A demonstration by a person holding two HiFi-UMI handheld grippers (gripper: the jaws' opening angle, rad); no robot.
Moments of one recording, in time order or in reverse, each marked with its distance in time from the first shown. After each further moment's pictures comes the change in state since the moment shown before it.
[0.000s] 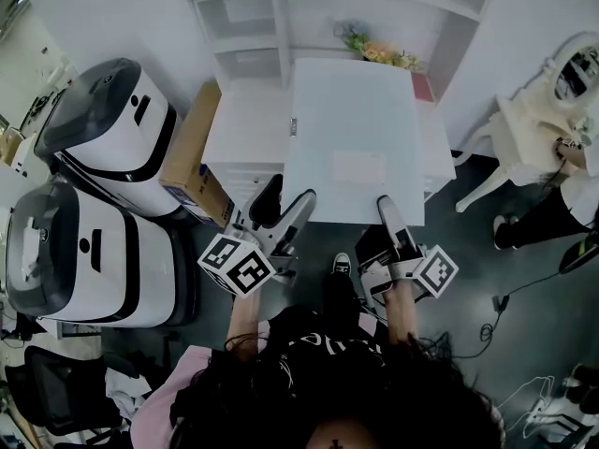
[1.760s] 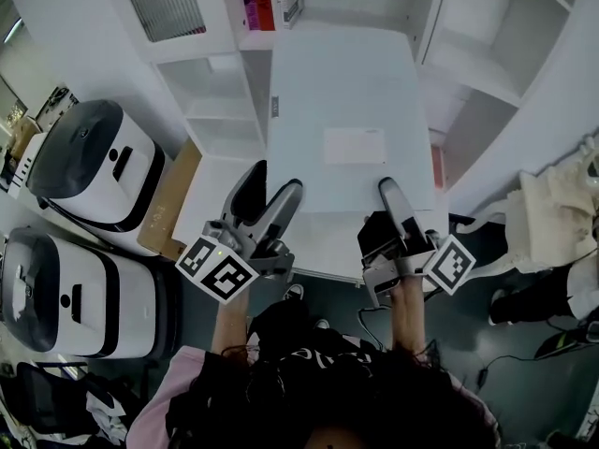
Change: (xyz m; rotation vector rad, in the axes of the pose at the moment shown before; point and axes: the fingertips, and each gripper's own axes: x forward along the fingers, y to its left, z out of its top) left arm 0.319 0.088 0.091 0.105 -0.195 0.025; right arm 0.280 -0.036 0.251 -0.057 0.163 0.148
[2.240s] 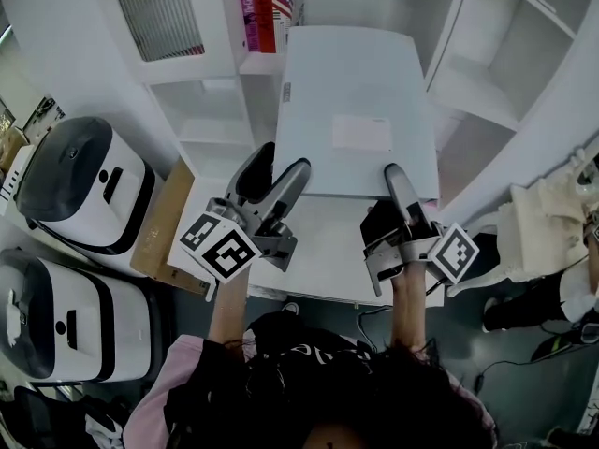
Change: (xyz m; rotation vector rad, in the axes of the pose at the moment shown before) left arm 0.061 0.035 0.033 -0.014 0.006 -0.093; right arm 0.057 -0.004 0.029 -0.044 -0.074 -0.036
